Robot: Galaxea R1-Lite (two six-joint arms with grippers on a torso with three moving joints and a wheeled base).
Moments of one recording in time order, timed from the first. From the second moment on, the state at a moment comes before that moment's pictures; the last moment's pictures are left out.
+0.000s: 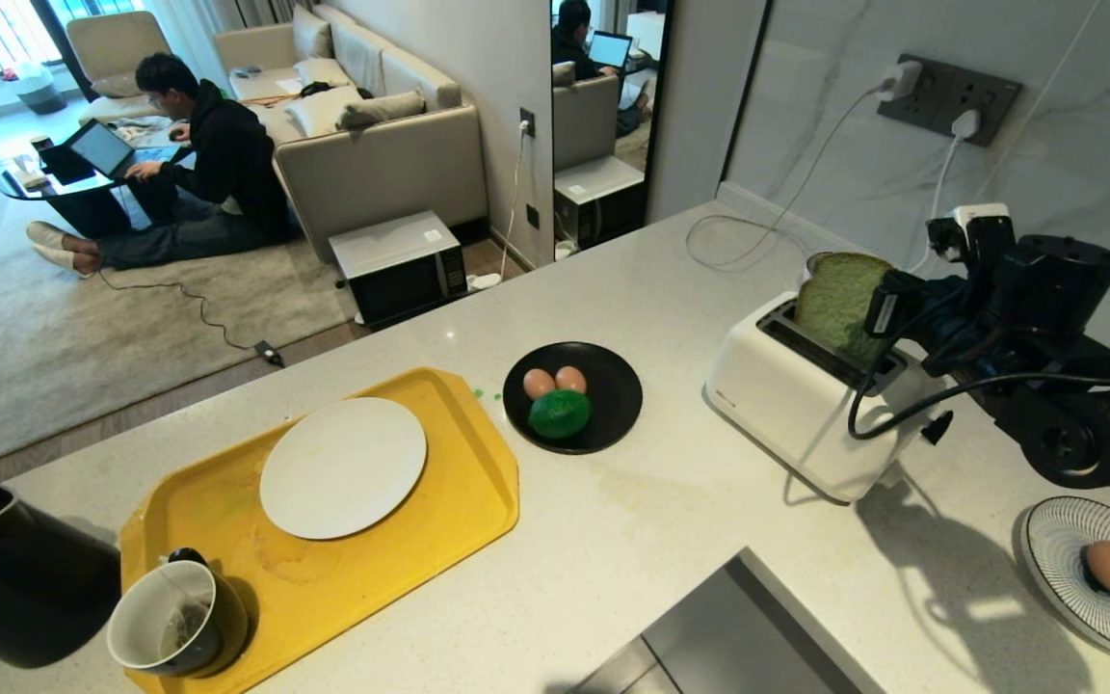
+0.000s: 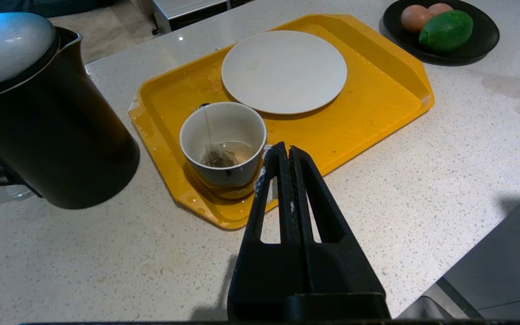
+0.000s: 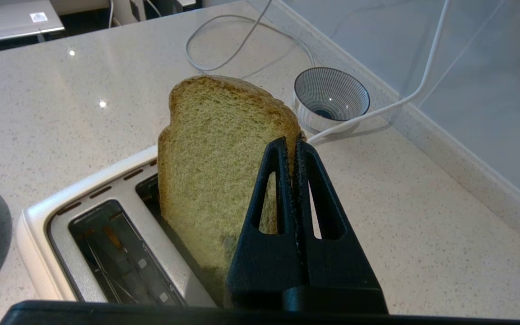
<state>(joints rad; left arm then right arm) 0.01 0.00 0.00 -0.01 0.00 0.01 0.08 1.94 -1.02 -0.99 -0.19 -0.09</state>
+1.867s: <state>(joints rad) 0.01 0.00 0.00 -0.01 0.00 0.01 0.07 1.60 -0.88 -0.79 -0.24 -0.10</state>
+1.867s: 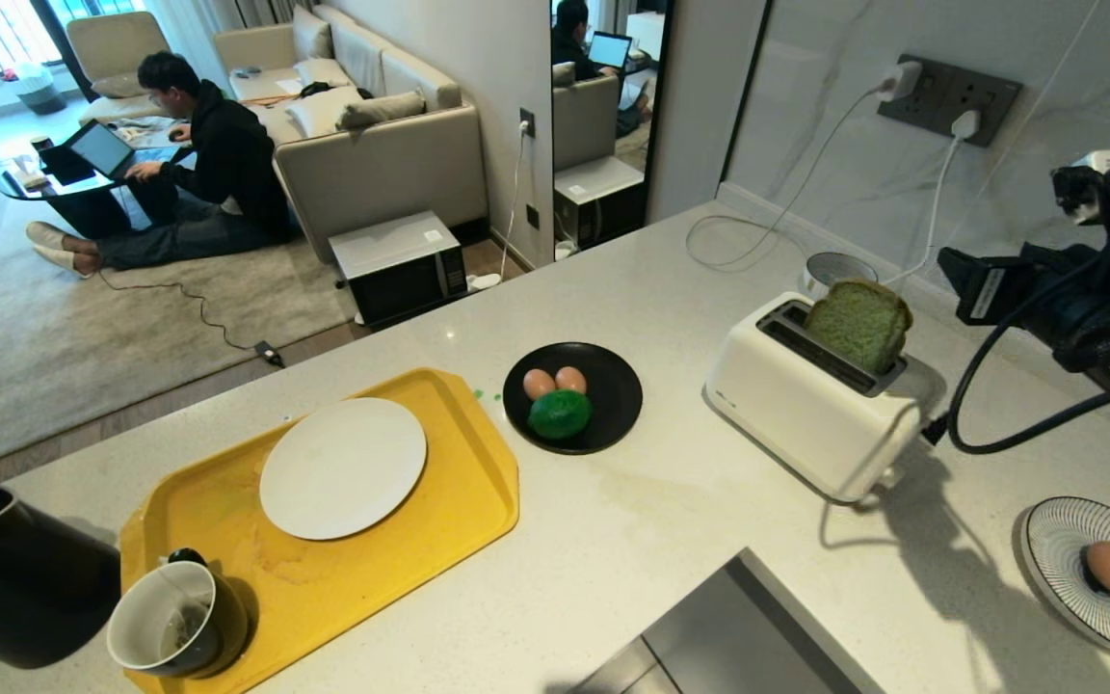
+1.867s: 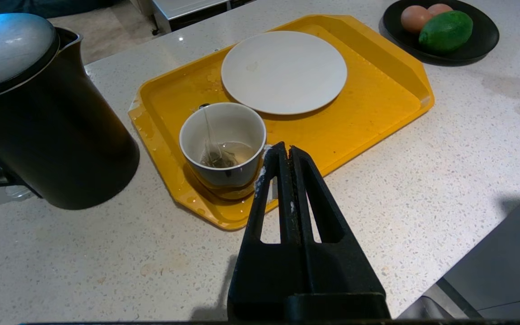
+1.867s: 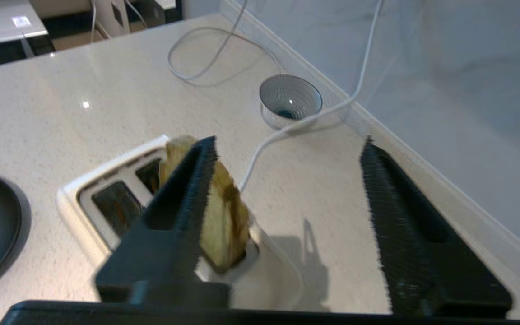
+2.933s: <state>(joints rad) 0.01 0.00 0.00 -0.01 0.00 0.01 -0.07 1.10 -0.69 -0.06 -0.24 -0.10</state>
